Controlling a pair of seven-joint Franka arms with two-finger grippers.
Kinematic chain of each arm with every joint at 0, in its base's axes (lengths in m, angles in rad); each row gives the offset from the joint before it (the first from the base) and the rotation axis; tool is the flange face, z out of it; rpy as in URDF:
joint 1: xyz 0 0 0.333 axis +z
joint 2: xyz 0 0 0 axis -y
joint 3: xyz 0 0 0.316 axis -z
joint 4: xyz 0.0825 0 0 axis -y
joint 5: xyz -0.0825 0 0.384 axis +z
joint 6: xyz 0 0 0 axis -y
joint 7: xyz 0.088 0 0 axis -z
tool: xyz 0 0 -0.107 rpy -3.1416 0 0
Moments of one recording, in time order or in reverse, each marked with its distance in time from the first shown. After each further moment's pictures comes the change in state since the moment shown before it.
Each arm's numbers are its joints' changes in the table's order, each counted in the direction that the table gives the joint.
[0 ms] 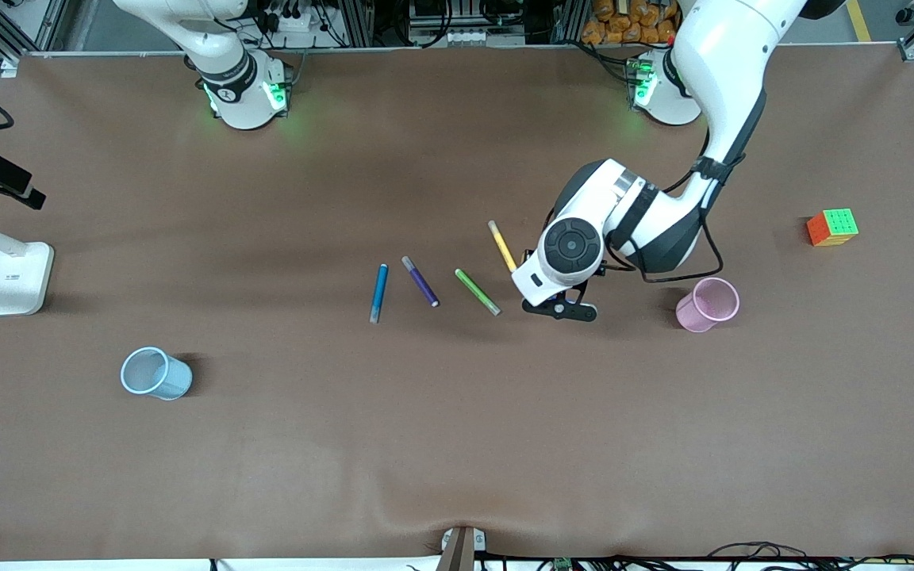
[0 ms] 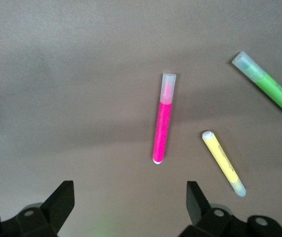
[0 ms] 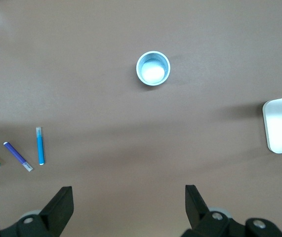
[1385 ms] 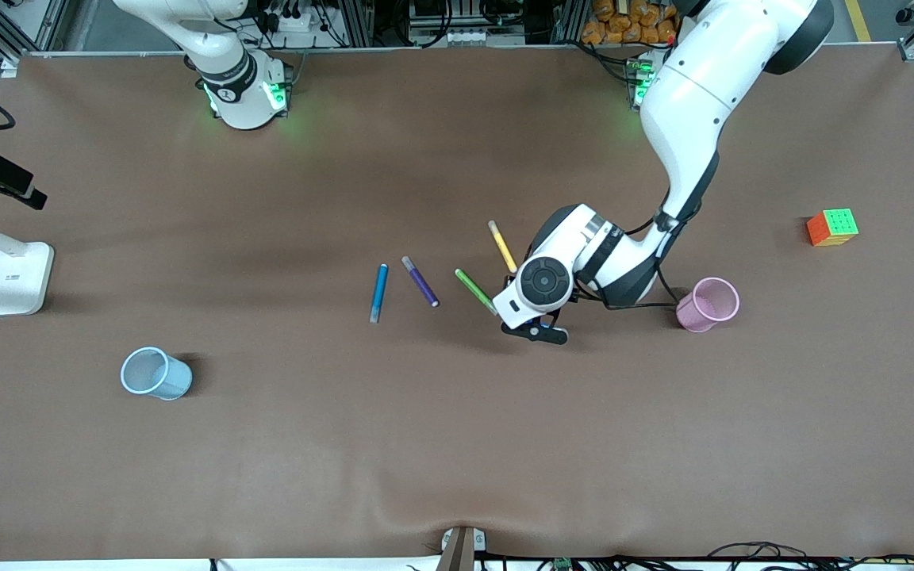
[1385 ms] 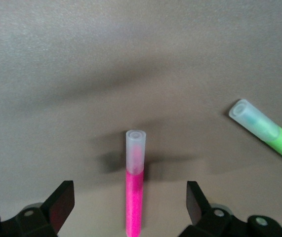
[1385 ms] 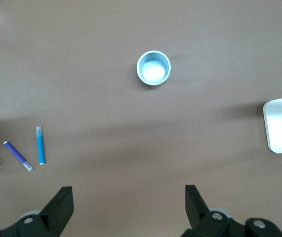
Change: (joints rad) left arm -0.036 -0.225 -0.012 0.099 0.049 0.144 0.004; right arm 0.000 -0.001 -0.002 0.000 0.000 -0.001 0.000
